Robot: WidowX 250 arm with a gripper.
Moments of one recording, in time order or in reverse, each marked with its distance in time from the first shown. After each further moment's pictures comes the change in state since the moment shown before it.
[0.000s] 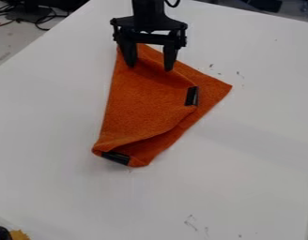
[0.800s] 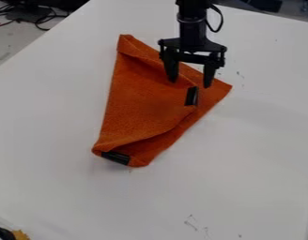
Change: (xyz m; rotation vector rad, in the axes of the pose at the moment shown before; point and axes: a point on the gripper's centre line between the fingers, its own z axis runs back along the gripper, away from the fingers) arm 0.035 -0.058 -0.063 -0.037 0.053 -0.091
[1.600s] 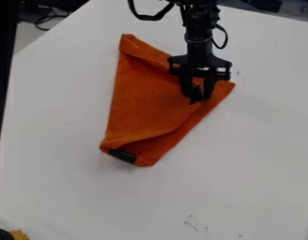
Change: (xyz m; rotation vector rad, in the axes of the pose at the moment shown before) arm 0.008 -0.011 -0.033 -0.052 0.002 -0.001
